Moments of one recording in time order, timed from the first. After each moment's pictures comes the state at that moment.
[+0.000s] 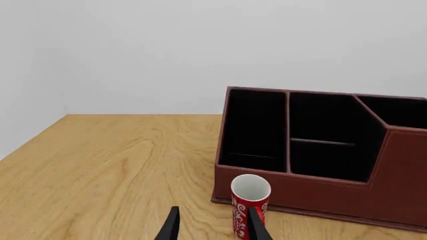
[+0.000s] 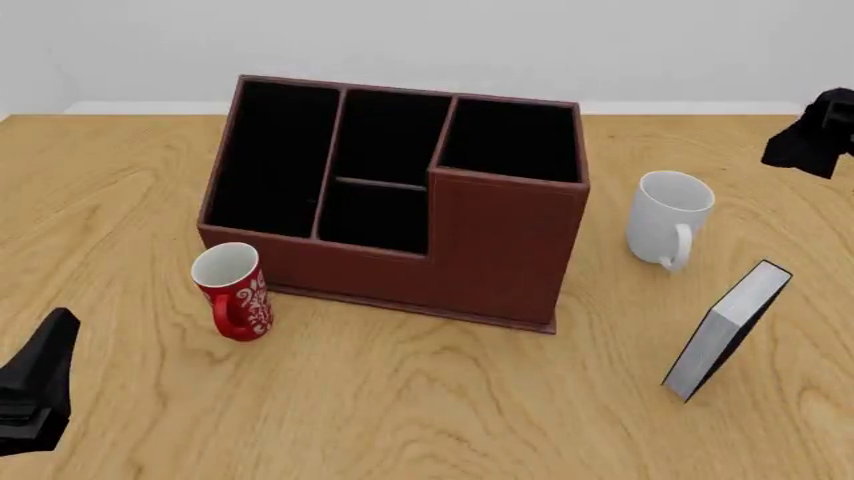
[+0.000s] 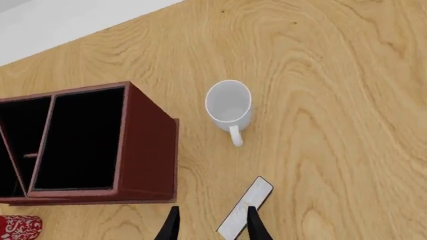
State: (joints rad) left arm 0.00 0.01 0.00 0.00 0.00; right arm -0.03 0.95 -1.01 0.82 0.29
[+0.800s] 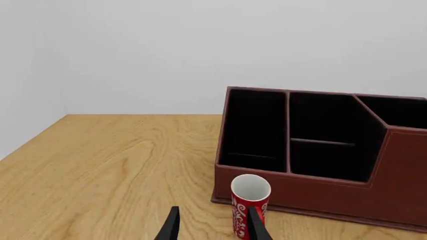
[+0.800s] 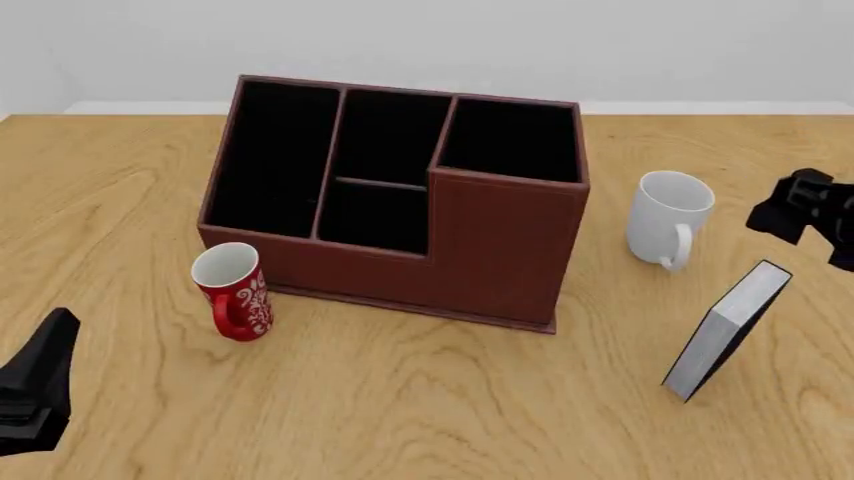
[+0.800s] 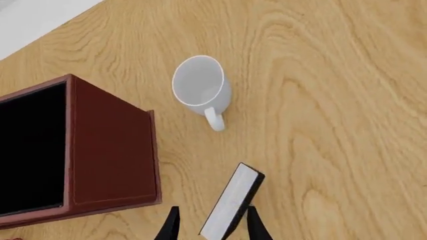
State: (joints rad) left arm 0.00 0.01 0.00 0.00 0.00; right arm -0.09 0.95 -0.78 0.67 0.38
